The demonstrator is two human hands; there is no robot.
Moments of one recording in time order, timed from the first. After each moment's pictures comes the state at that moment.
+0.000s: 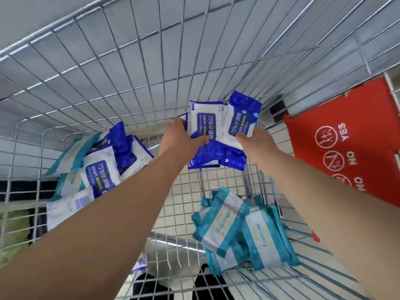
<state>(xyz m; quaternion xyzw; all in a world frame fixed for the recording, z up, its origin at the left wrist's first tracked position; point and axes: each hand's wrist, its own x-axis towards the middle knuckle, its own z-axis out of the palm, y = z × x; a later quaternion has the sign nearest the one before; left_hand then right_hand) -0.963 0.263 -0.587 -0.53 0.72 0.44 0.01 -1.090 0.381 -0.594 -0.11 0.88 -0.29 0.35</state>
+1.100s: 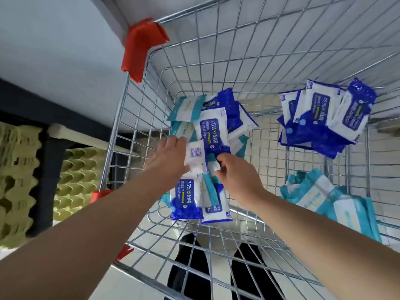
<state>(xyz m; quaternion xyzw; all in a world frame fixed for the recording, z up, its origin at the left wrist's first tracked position) -0.679 0.214 -0.555 -0.43 0.84 0.22 0.23 -0.822 0.330 -0.591 -0.51 0.78 -0.10 0.35</state>
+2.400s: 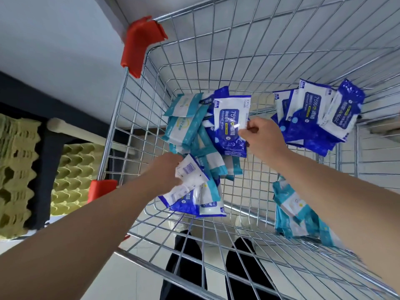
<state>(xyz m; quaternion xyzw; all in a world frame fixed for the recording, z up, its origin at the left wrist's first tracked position) -0.665 0.234 -0.558 -0.47 0.78 0.34 0.24 -0.895 0.304 -0.574 -0.34 0.82 -0.30 0.36</state>
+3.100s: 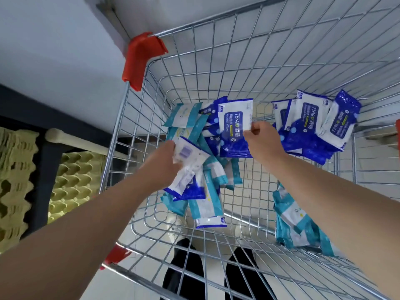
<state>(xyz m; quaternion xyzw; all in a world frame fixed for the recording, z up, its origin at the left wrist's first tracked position) -0.677 0.207 -0.544 -0.51 0.76 0.38 0.13 -0.901 0.286 -0.578 -0.27 0.83 -0.32 0.36</state>
